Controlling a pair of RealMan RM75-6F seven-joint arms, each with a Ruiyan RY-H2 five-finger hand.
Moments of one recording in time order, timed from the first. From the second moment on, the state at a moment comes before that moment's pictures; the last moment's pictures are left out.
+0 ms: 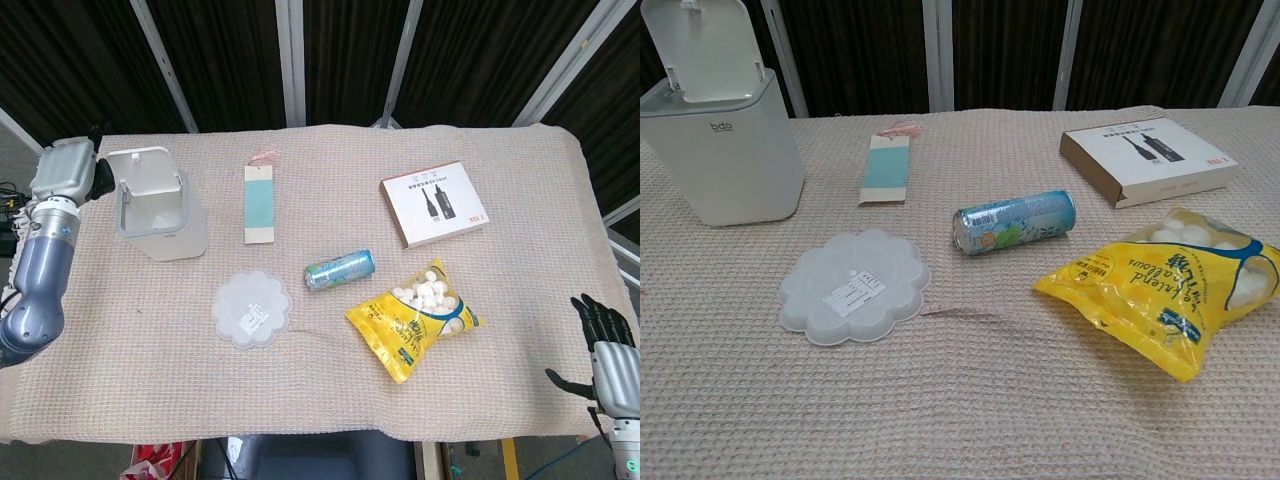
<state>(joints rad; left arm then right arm) -0.92 -1.00 -0.38 -1.59 0.24 0.88 0.59 0.03 -1.06 0.06 -1.68 -1.43 1.44 0.08</state>
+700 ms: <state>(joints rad) -1.04 -1.08 -0.31 -1.53 0.11 0.87 0.66 0.02 -1.05 0.05 -1.68 -1.43 1.45 0.09</state>
